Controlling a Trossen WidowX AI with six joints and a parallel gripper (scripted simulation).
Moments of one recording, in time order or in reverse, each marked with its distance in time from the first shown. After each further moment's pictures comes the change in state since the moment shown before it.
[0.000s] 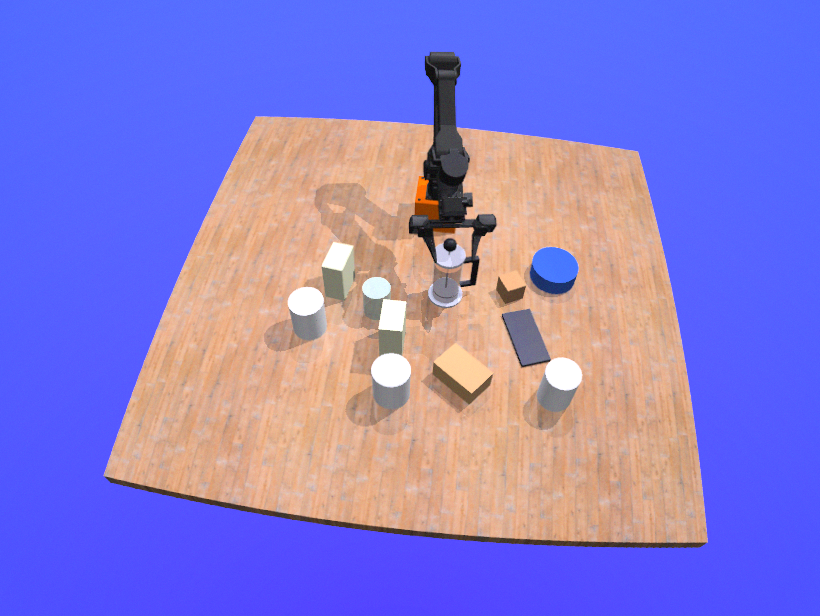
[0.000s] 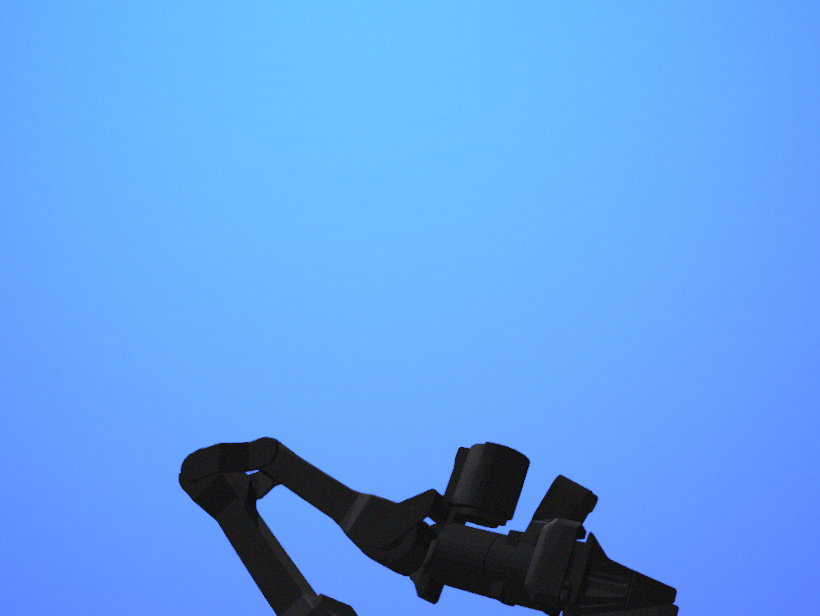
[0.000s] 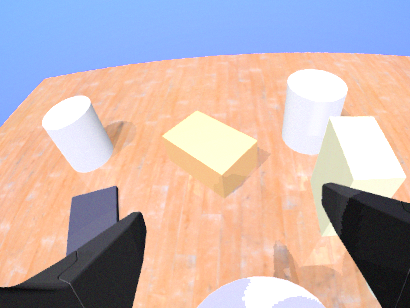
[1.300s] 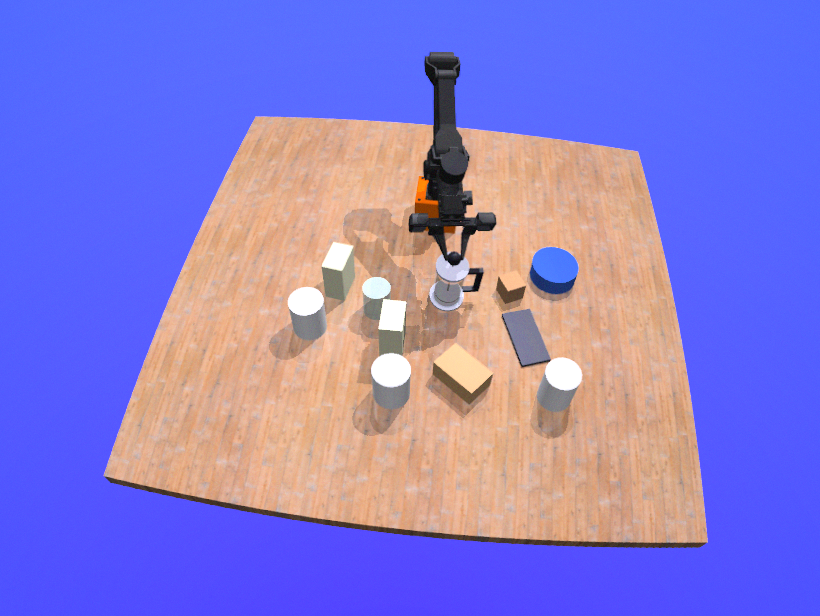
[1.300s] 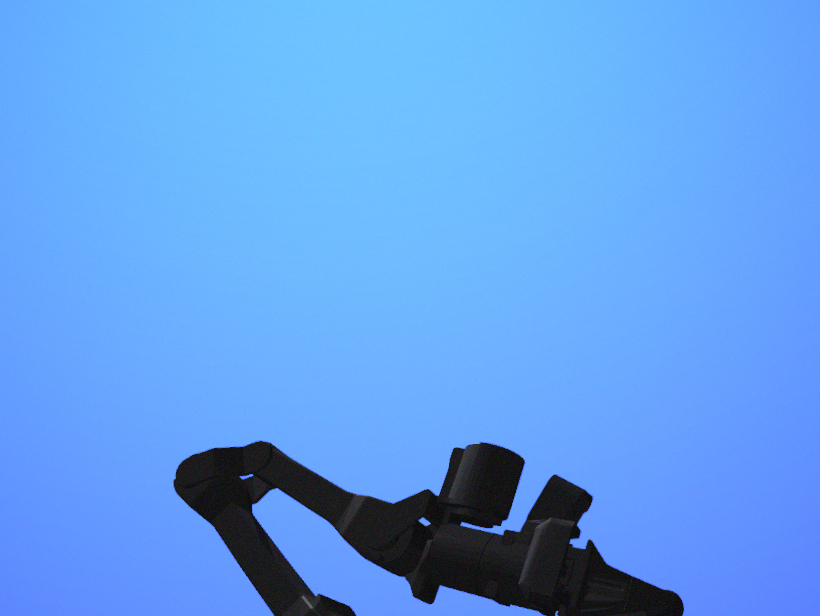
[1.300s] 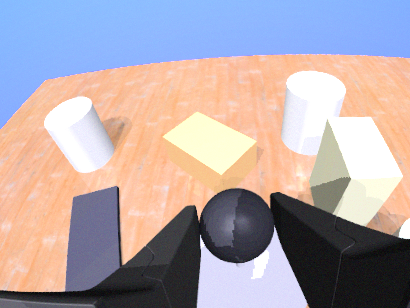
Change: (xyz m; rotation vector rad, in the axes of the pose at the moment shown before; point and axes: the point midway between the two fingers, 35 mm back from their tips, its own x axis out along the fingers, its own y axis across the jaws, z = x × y) arm -0.004 0.000 -0.002 -0.001 -0.001 0.000
